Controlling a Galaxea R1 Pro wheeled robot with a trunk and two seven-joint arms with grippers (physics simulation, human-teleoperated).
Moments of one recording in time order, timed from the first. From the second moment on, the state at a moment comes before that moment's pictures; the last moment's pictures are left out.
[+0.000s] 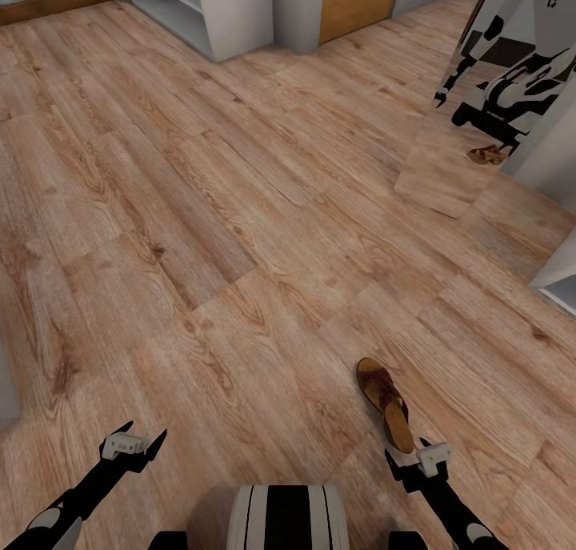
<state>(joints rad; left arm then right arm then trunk) -0.41 0.35 -0.17 -0.47 0.38 -0.53 -0.44 -0.47 -0.16 -0.08 -0.25 0.17 -0.64 0.19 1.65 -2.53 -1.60</state>
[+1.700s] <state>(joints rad) -0.41 0.35 -0.17 -0.47 0.38 -0.53 -0.44 -0.48 -0.15 -0.08 -0.25 0.17 -0.64 0.19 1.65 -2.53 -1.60</state>
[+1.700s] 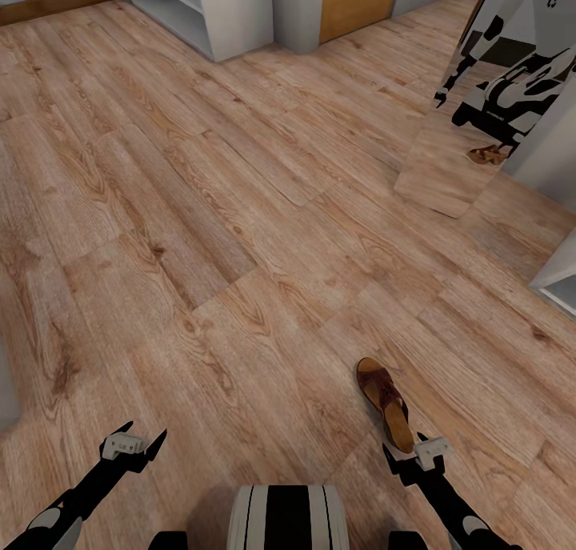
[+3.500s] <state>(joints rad) -0.41 0.34 -0.17 -0.47 0.38 -0.53 -0.44 -0.49 -0.15 -0.08 -0.25 0.17 -0.64 0.19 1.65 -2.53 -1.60</state>
